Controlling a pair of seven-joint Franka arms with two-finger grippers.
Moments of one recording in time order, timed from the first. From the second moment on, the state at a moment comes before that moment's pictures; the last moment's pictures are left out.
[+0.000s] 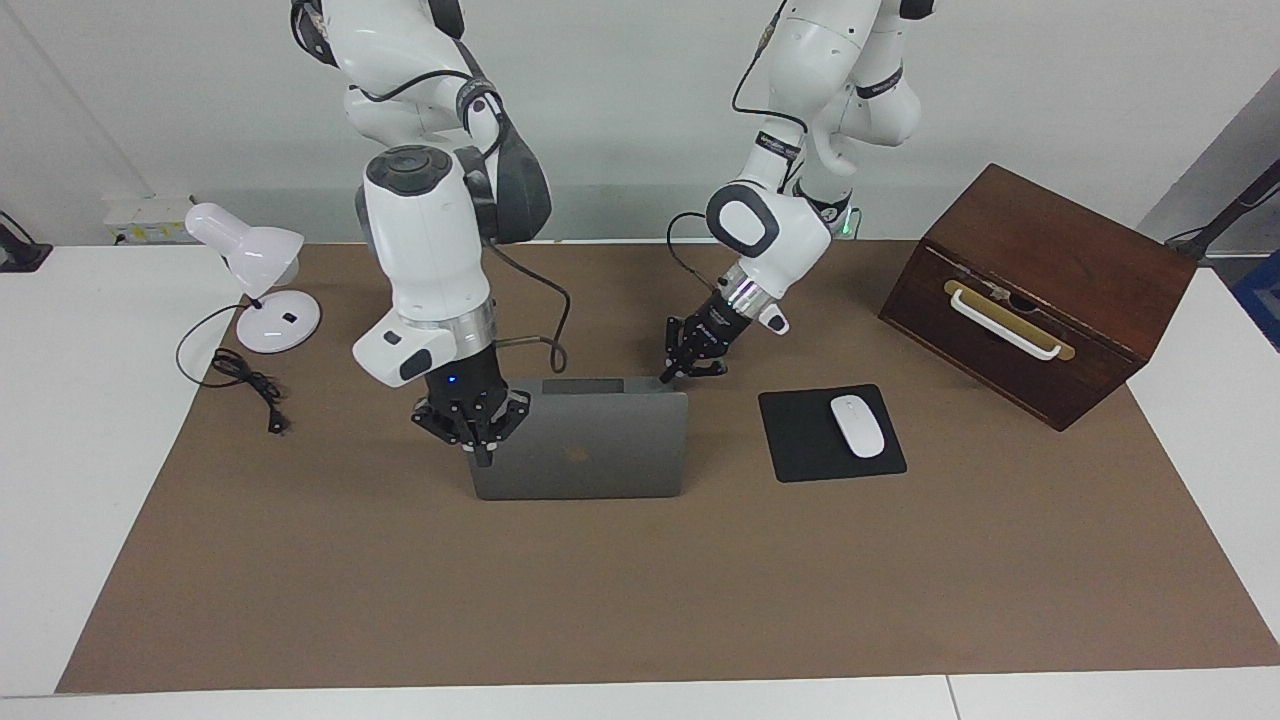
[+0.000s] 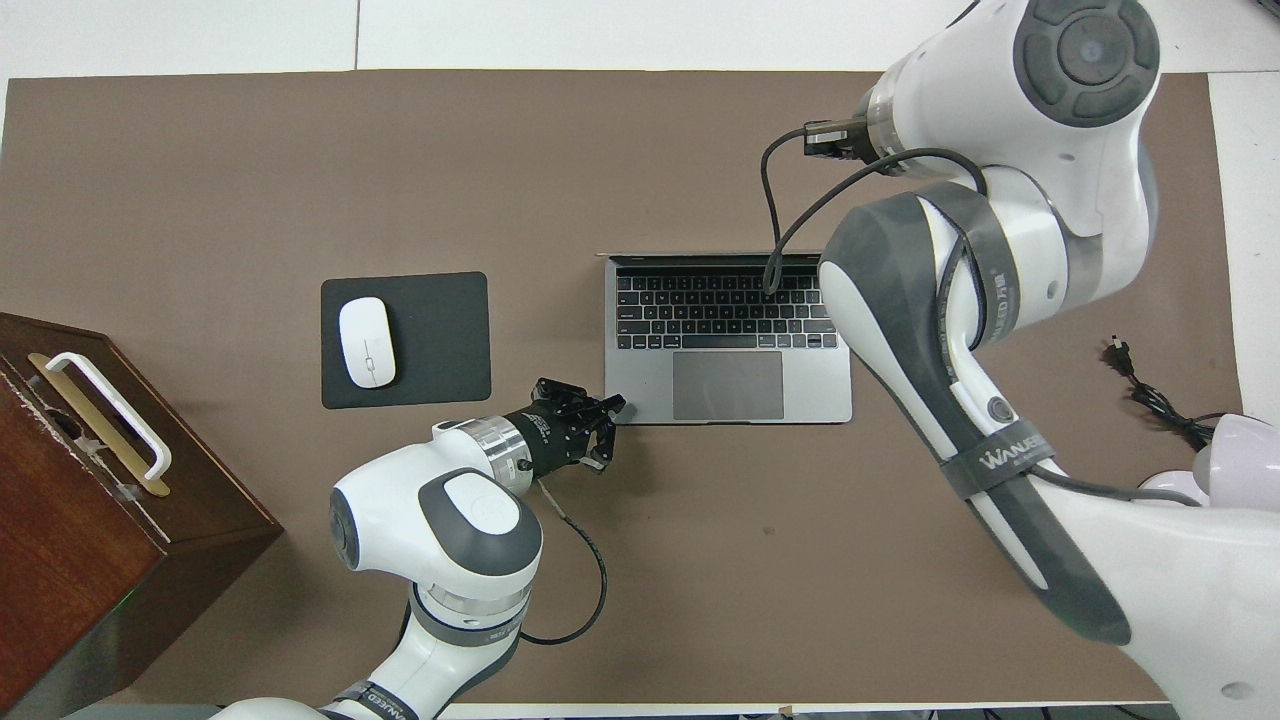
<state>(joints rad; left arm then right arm) -0.62 0.18 -0.11 -2.27 -1.78 2.85 -1.33 0.27 0.40 0.03 -1.40 -0.09 2.10 0.30</state>
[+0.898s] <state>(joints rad) -0.65 0.23 -0.11 -2.24 -1.78 2.88 -1.33 0.39 0.41 -0.04 -1.40 0.00 1.96 0.30</state>
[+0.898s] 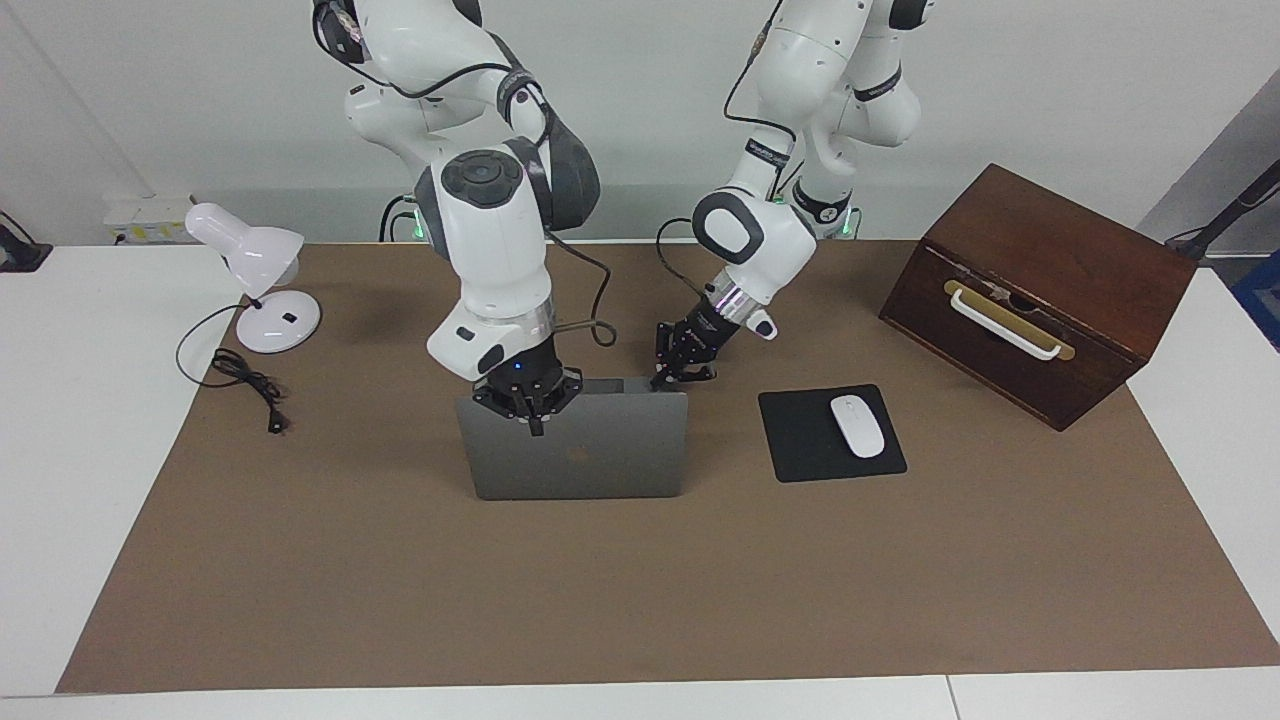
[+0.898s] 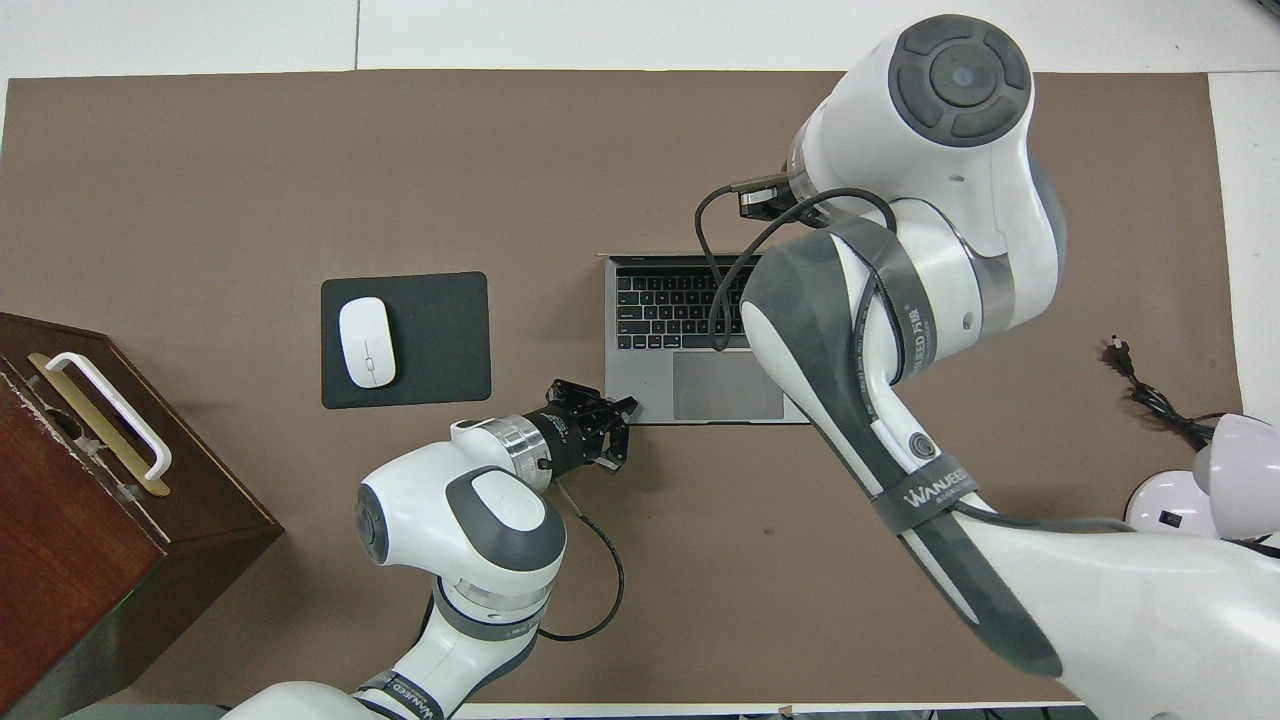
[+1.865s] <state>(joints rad) -0.65 0.23 -0.11 -2.24 -1.78 2.88 -1.32 0.39 0.41 -0.04 -1.46 0.14 1.89 0.30</state>
